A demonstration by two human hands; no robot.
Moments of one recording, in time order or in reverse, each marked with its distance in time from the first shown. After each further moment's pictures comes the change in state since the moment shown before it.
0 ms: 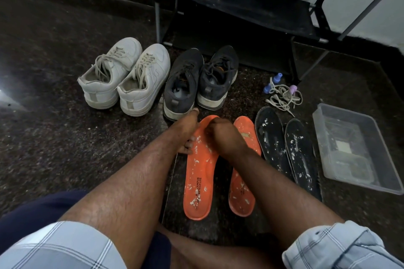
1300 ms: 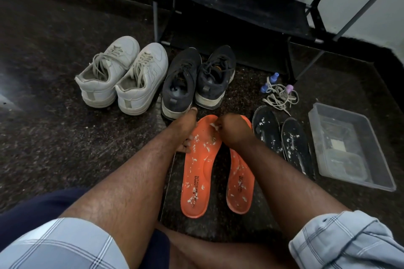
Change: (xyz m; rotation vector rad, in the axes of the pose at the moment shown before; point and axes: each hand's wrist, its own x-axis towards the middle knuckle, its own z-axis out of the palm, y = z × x) left_hand -0.004 0.001 0.001 -0.013 0.019 0.014; right_hand 0.003 0.026 -0.013 0.028 -0.009 0.172
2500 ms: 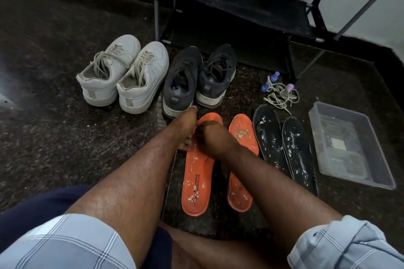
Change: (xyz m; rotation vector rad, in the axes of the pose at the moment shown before) left_hand -0.006 0.002 0.002 0.018 0.001 0.007; right_hand -0.011 -0.048 0.013 -0.035 -0.107 -0.303
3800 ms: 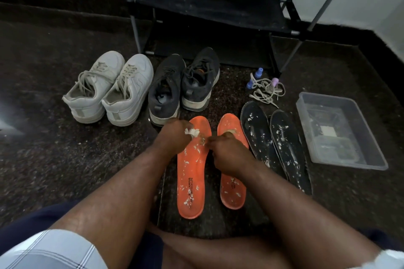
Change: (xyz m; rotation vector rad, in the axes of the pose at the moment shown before) left_hand 0.031 -0.019 -0.003 0.921 0.244 0.753; right_hand -0.073 0.018 -0.007 0.059 -0.076 0.287
